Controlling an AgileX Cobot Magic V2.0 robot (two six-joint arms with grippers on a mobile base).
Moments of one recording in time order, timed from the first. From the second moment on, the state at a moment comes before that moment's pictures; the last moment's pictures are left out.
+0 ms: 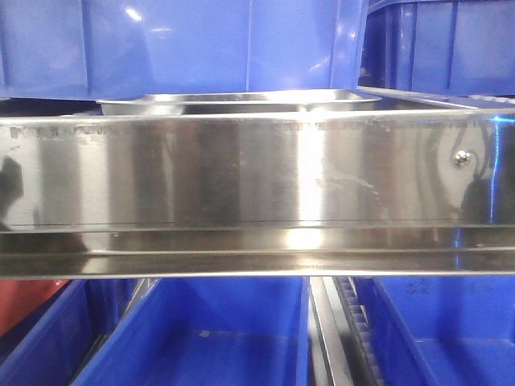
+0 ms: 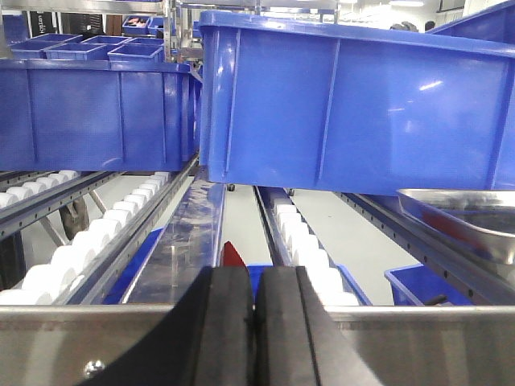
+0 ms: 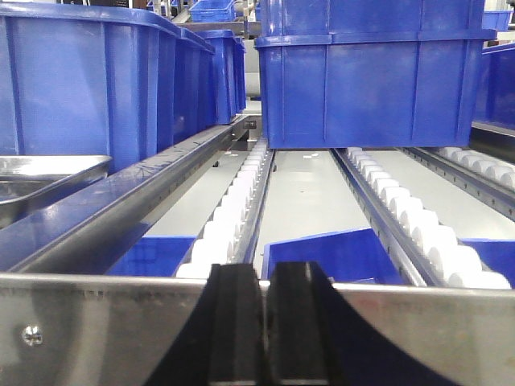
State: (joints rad) left arm -0.07 0.00 0.00 -0.02 0.03 0.01; right arm 0.03 0.00 0.00 0.08 0.09 -0.03
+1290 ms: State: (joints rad) left arm -0.07 0.00 0.00 -0.02 0.02 0.01; right arm 0.03 0.00 0.00 0.08 0.00 -0.03
